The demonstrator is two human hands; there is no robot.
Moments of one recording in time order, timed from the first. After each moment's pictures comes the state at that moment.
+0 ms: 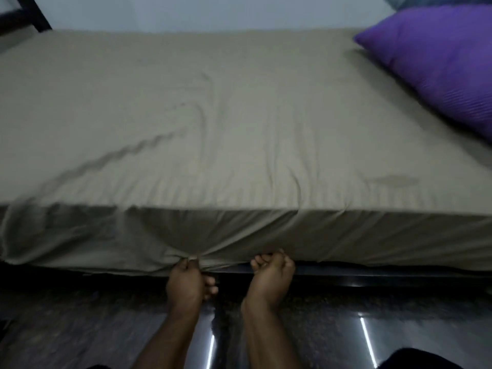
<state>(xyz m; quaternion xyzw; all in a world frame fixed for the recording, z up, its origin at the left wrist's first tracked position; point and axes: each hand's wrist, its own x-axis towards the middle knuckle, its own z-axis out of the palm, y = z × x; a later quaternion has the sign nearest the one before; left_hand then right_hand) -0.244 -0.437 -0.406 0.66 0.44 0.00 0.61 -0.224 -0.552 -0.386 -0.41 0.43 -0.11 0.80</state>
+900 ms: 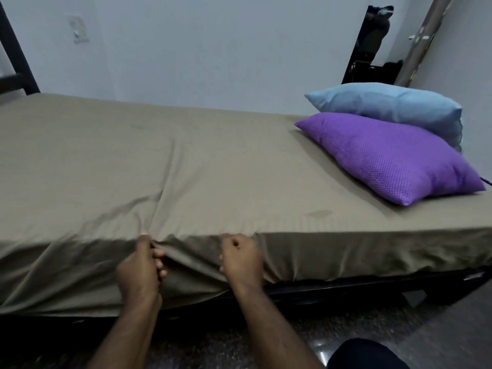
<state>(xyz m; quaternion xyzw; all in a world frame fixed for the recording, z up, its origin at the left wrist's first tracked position) -0.248 -0.358 -0.266 0.56 0.32 0.19 0.74 -0.233 -0.514 -0.271 -0.85 0.13 -0.12 0.50</state>
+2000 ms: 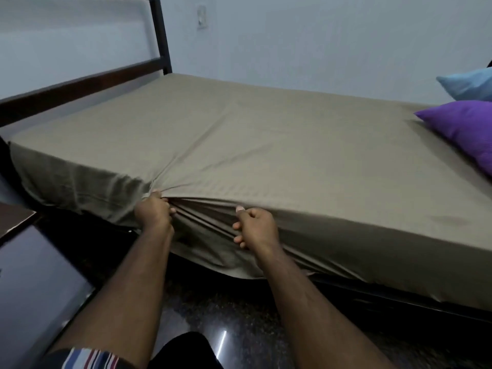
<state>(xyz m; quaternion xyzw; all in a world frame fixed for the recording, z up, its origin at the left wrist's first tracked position) -0.242 -0.143 -0.277 0.47 0.43 0.33 0.69 -0.248 -0.359 -0.258 -0.78 0.00 0.13 0.61</state>
